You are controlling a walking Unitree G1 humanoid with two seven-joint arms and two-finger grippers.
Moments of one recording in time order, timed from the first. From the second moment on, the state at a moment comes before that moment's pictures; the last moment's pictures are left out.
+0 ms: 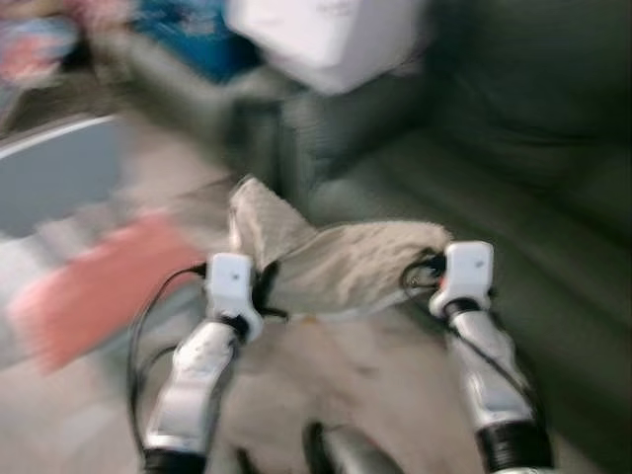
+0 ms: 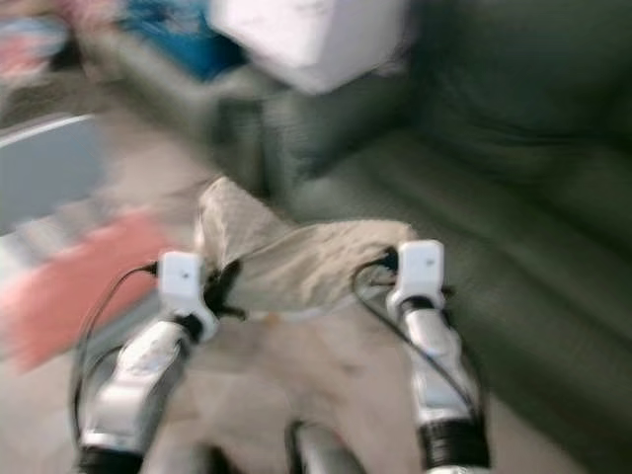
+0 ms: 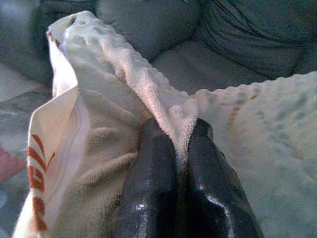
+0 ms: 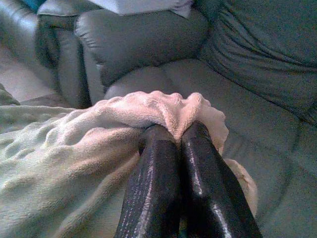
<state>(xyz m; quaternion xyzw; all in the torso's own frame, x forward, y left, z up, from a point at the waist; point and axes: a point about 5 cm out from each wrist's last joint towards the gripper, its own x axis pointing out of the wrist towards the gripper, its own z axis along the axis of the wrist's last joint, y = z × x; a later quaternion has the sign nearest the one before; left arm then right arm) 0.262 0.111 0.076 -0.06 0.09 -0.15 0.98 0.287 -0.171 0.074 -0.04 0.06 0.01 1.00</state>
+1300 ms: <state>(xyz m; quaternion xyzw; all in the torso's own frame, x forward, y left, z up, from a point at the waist) 0.263 0.104 0.077 -0.09 0.10 -0.16 0.98 0.286 -0.174 0.072 -0.05 0.07 0.01 1.00</state>
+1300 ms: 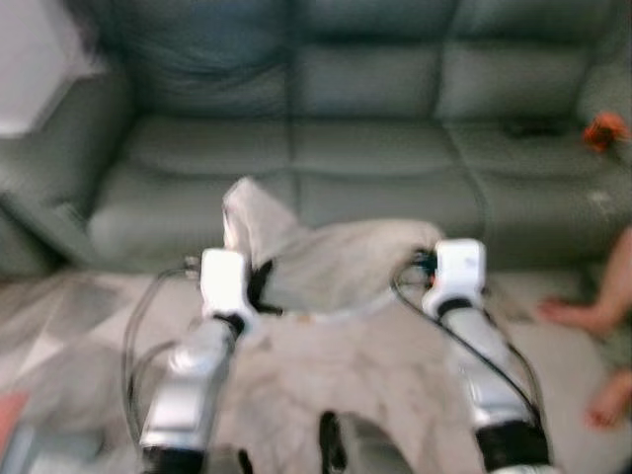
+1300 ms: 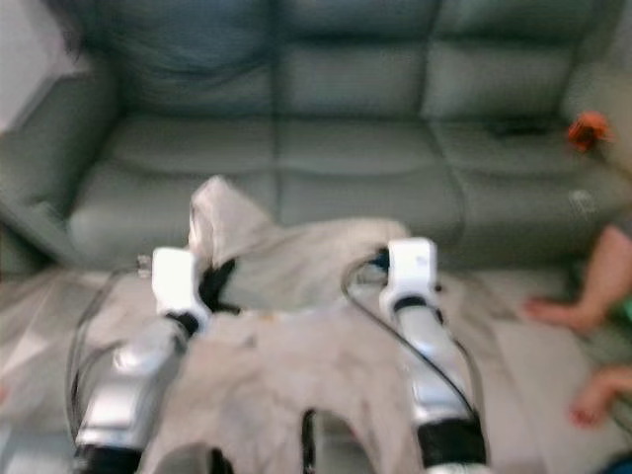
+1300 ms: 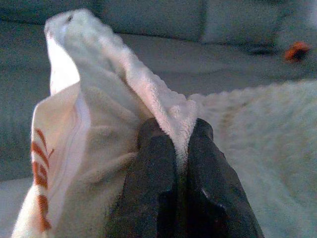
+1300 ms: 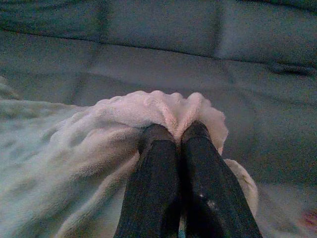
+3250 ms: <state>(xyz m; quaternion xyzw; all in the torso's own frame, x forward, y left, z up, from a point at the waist) 0.262 0.119 0.085 -0.08 0.07 -0.16 0.98 0.280 -0.177 0.088 -0.04 0.02 0.01 1.00</state>
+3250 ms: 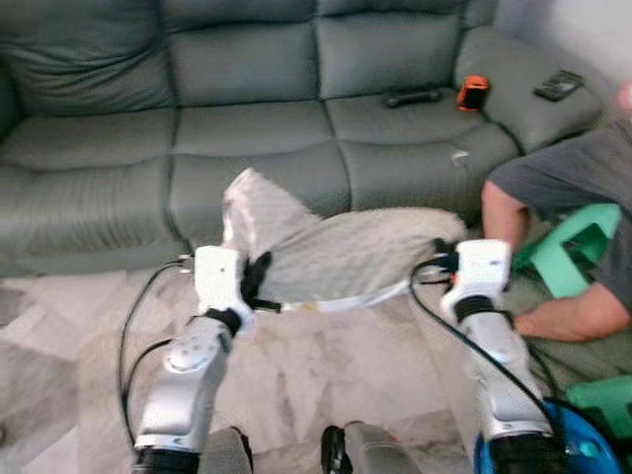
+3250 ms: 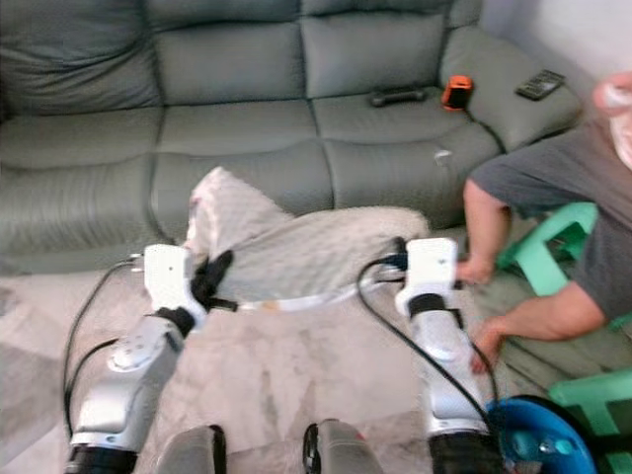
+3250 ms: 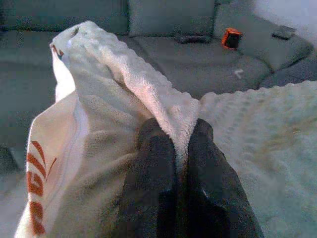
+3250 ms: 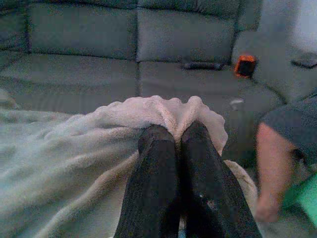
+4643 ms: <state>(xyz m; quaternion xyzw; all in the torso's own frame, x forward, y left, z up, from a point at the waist) 0.266 0.107 0.090 -0.09 0.07 -0.17 0.98 0.279 -0.174 0.084 -0.05 0.02 0.02 1.00</state>
